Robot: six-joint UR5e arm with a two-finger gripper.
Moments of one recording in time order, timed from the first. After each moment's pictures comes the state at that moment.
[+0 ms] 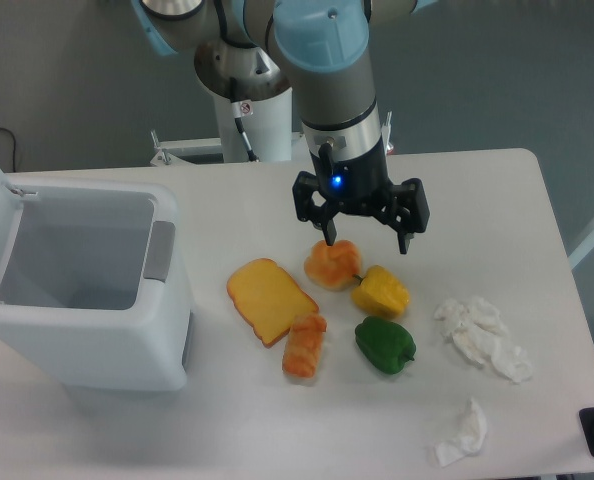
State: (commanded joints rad) arm 2.45 -1.75 -1.49 -1.14 1.69 0.80
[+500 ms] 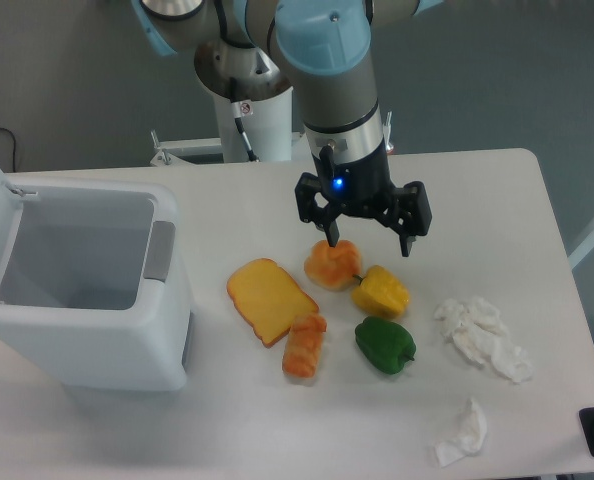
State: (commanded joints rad) arm 2.45 -1.76 -1.50 -1.14 1.68 0.81
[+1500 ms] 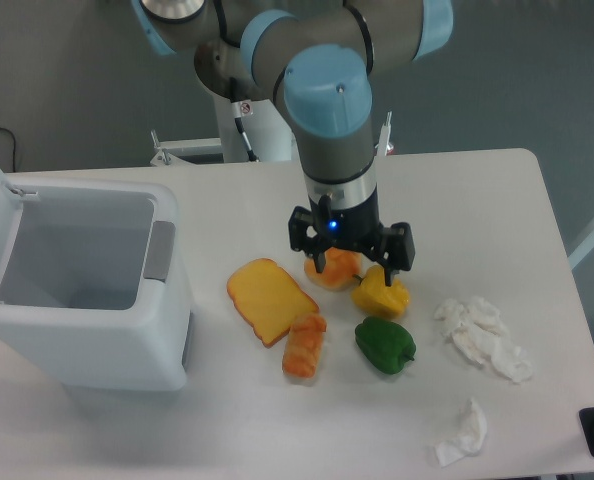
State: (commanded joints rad) arm 2.43 -1.88 -1.53 -1.12 1.62 0.72
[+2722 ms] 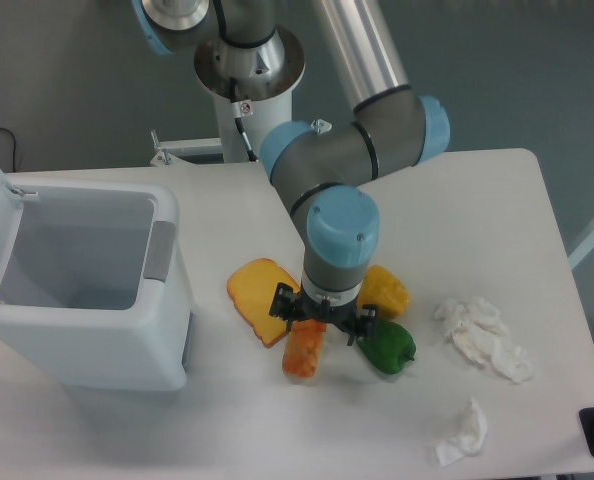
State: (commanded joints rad) arm 2.42 -2.08 -1.54 -1.09 1.49 0.66
